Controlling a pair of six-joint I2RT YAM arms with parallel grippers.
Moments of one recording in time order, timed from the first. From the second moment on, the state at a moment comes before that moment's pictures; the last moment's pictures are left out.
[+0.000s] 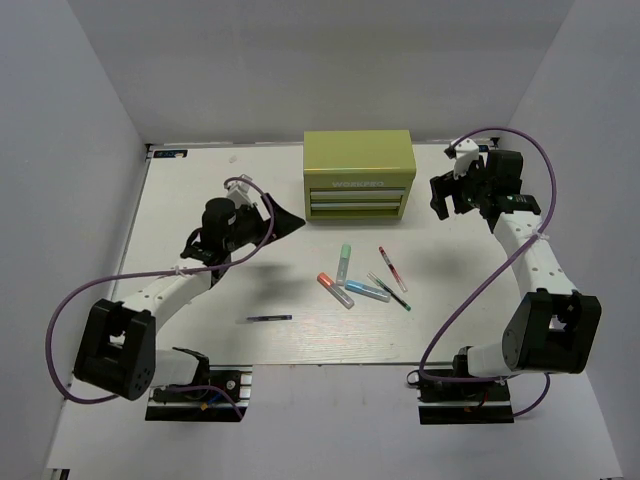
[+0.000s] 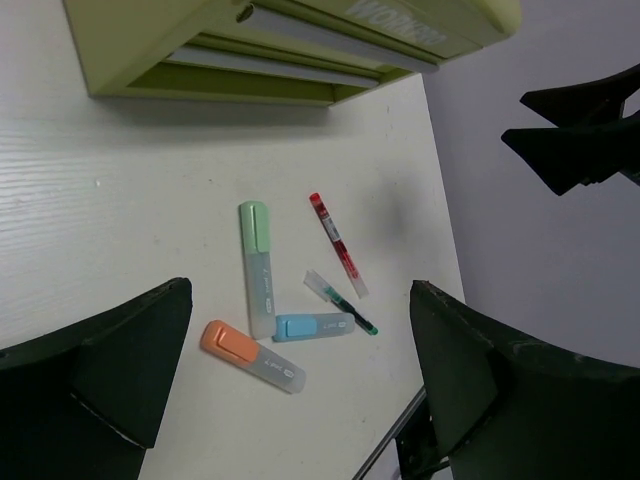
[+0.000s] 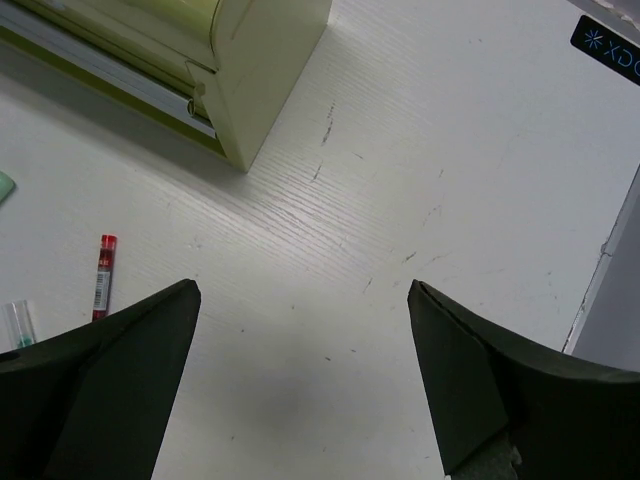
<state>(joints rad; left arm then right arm) -0.33 1.29 0.69 0.28 0.43 -0.79 -0.03 1.40 1.16 -0.41 -0.37 -0.43</state>
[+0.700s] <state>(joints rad) -0.51 1.59 0.77 0.58 0.28 -0.99 0.03 1.33 1.27 -0.54 -0.74 -0.81</state>
